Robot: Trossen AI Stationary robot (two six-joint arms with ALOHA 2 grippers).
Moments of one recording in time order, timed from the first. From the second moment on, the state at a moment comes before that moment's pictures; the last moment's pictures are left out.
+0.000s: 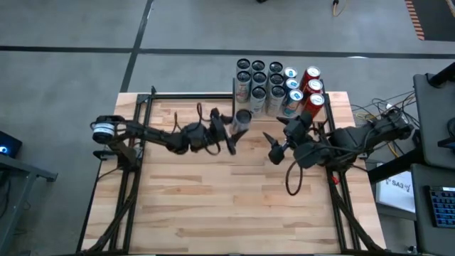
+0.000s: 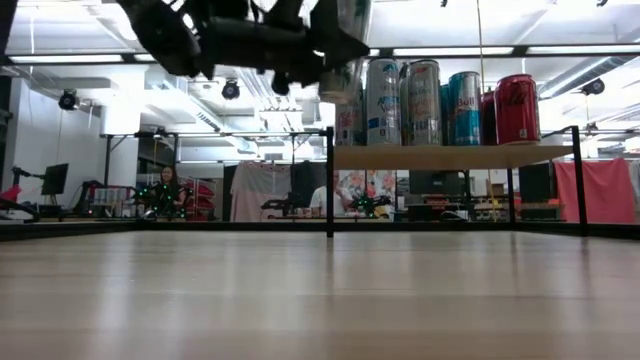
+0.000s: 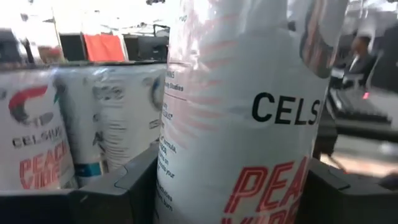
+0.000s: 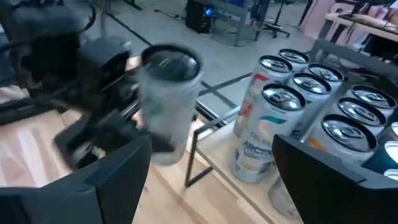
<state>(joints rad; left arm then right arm) 0.04 1.69 0.87 0.94 -0.36 0.07 0.36 1.27 1.38 -0.77 1.00 0.50</state>
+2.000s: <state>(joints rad) 0.09 1.79 0.92 1.14 -0.33 0.11 0.36 1.36 1.32 -0.26 1.04 -0.08</state>
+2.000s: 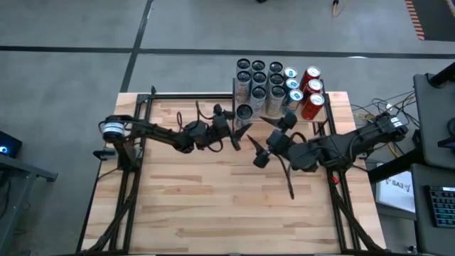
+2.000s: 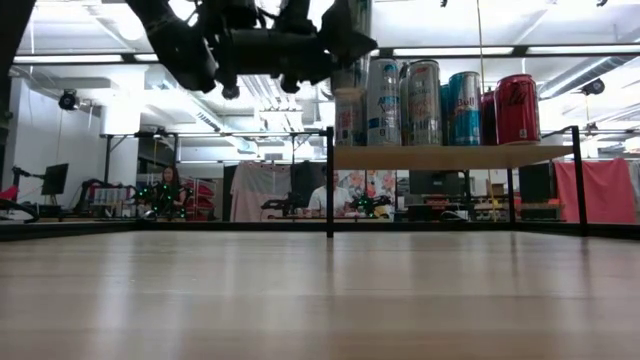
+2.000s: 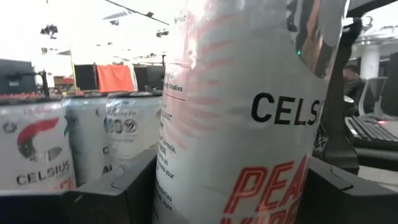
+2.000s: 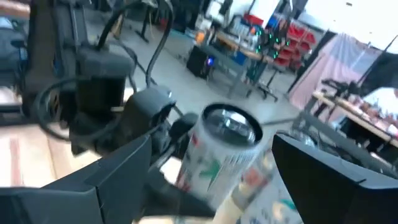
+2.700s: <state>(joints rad) 0.05 1.63 0.83 1.13 -0.41 0.27 0.20 1.39 1.40 -0.10 0.80 -0.17</state>
